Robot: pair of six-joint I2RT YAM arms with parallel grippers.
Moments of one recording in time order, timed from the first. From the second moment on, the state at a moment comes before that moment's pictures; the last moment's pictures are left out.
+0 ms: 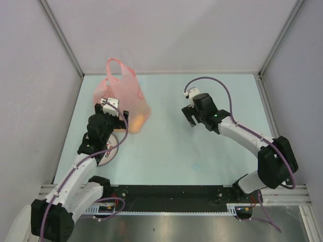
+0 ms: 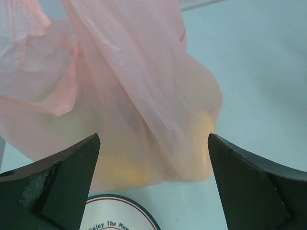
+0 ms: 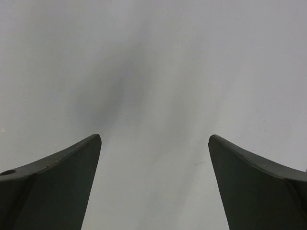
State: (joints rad) left arm -0.24 0.84 0.54 0.10 -0.06 0.12; right arm 0.57 1.47 1.04 -0.29 0.32 -0.14
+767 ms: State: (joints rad) left arm -0.14 1.11 1.12 -0.14 -0.04 -0.15; right arm 0.72 2.06 2.19 -0.40 -0.05 0.02
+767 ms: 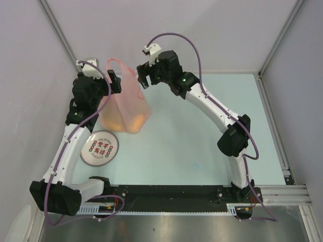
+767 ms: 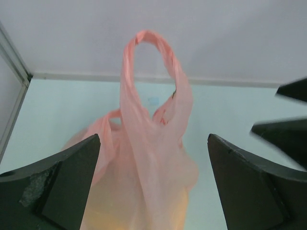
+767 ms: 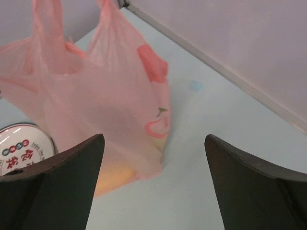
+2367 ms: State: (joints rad) left arm 0.15 1.46 1.31 -0.32 0.39 -0.14; right arm 0.81 2.52 2.45 0.08 -0.12 0.16
